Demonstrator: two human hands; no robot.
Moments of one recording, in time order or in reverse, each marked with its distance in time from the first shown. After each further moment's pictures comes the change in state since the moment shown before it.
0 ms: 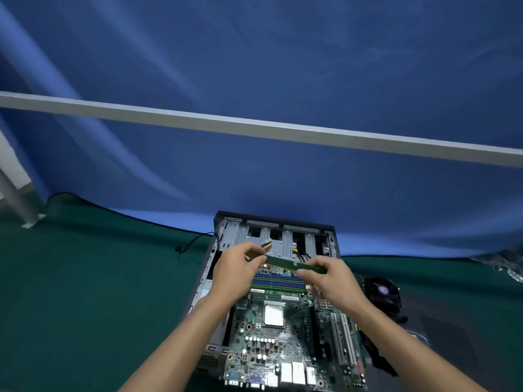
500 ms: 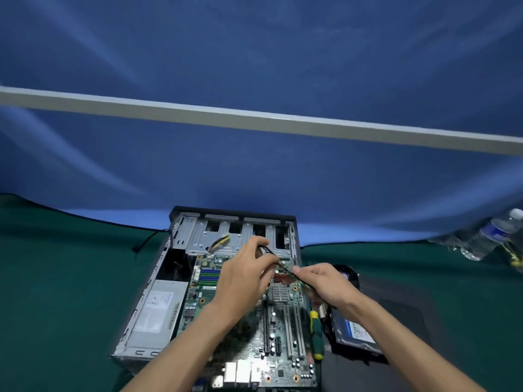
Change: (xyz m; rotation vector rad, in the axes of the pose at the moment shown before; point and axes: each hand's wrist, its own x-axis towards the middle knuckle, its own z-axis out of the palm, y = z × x) left_hand -0.017 0.037 0.091 0.451 0.028 0.634; right_hand -0.012 0.046 -0.070 0.154 -0.198 0.204
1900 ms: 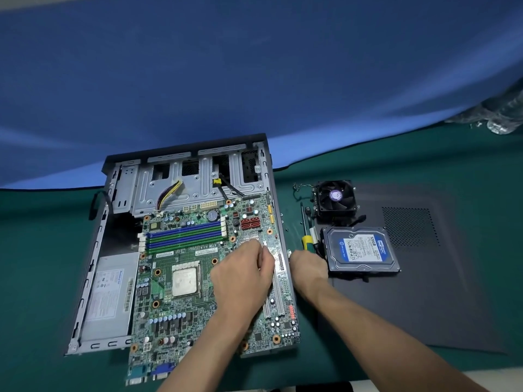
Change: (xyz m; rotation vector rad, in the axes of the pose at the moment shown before) left_hand -0.029 0.044 0.092 0.088 -0.208 -0.389; right_hand 0.075 0.166 0.043 -0.955 0.059 0.391
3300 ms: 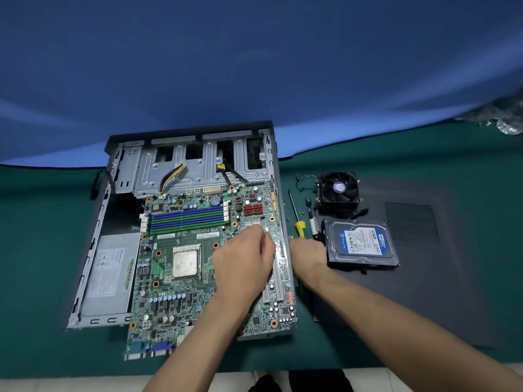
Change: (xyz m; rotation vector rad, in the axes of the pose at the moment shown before) left_hand -0.002 -0.002 0.002 0.017 0.012 -0.001; right_hand 0.001 0.000 -0.007 -0.235 0.072 -0.160
